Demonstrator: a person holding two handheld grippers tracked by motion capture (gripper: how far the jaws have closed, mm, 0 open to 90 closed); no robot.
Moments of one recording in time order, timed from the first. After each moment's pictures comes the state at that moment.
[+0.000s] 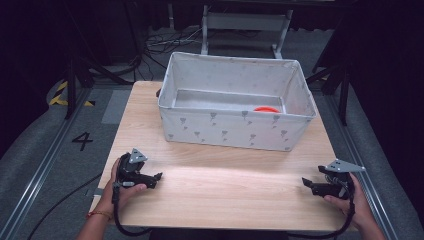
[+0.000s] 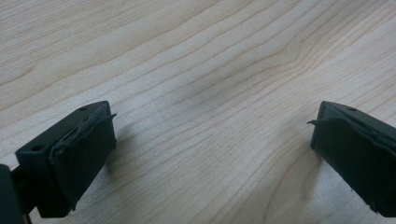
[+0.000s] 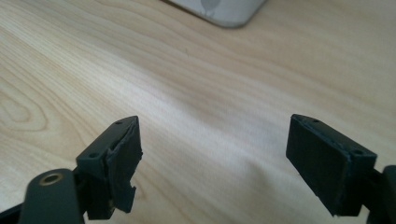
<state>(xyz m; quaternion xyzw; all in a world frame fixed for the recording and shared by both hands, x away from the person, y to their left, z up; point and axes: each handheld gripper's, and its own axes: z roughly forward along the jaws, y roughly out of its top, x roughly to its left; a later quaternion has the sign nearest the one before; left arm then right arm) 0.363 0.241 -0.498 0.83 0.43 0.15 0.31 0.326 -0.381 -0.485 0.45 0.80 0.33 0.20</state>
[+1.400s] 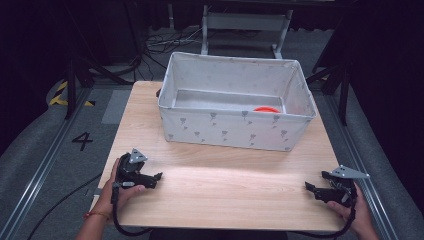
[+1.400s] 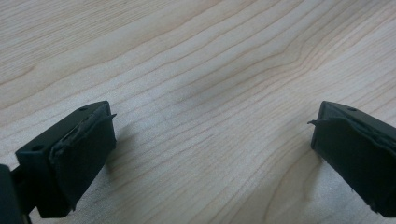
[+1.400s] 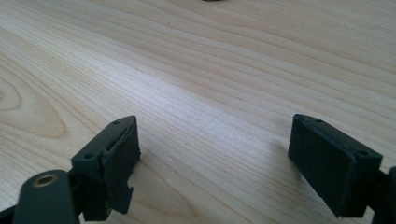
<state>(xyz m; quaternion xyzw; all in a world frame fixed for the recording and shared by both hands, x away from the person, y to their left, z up) 0.363 0.241 -0.498 0.83 0.44 0.15 0.31 0.317 -0.394 -0.504 0.48 0.78 0.34 0.20</state>
